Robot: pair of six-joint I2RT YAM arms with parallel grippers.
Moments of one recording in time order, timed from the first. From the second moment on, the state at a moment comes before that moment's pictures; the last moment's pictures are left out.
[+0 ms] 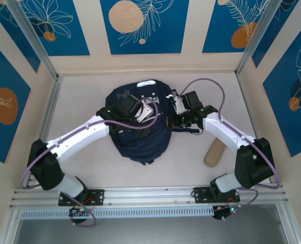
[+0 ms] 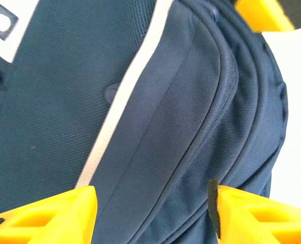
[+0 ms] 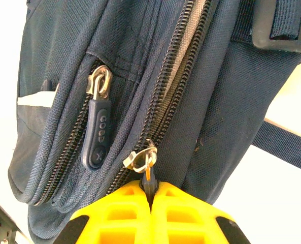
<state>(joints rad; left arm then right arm) -0.78 1.52 1.29 -0.77 -0.01 0.05 0.41 1.45 1.05 -0.60 -0.38 0.35</state>
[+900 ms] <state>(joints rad) -0.78 1.61 1.31 -0.74 -0.10 -0.03 0.52 1.29 0.96 -0.63 -0.42 0.34</state>
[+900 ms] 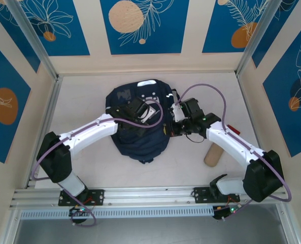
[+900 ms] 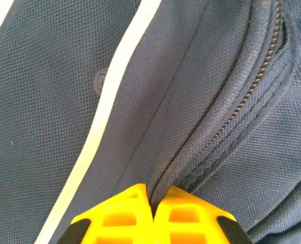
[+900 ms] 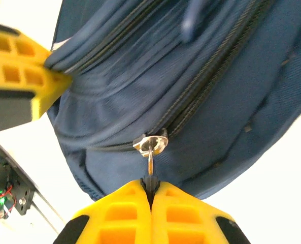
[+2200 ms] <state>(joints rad) -0.77 1.47 1.16 -0.56 -0.09 -0.10 0.45 1.15 0.86 -0.48 -0.52 0.86</state>
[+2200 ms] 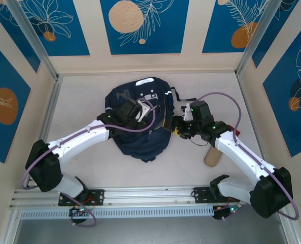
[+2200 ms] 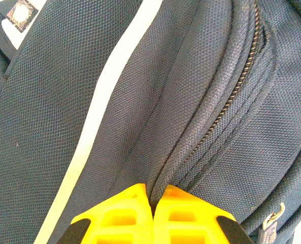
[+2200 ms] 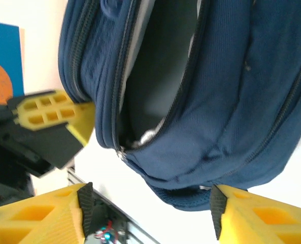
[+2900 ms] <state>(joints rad) -0.76 1.33 1.10 -0.56 -0.06 -0.28 0.46 1.55 1.09 -0.35 -0.76 1.03</state>
